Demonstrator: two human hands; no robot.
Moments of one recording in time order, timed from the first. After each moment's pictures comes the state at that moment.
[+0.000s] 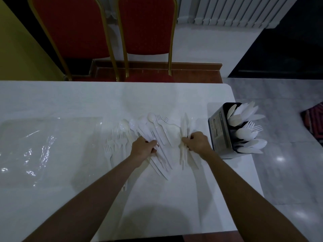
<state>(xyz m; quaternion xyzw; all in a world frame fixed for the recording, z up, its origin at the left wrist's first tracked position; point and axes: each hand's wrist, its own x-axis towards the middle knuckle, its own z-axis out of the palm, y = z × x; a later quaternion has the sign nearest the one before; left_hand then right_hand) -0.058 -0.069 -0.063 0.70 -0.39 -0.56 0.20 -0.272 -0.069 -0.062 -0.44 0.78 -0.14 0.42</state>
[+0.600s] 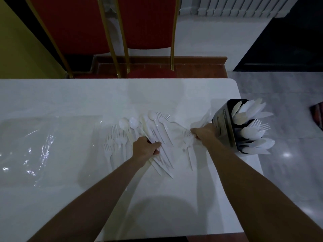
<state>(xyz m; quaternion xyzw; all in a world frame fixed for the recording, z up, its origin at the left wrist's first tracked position) -0.068 -0.072 -0.069 0.73 -0.40 -0.53 0.18 -0.292 -0.108 -0.079 -0.29 0.86 -0.17 0.39</state>
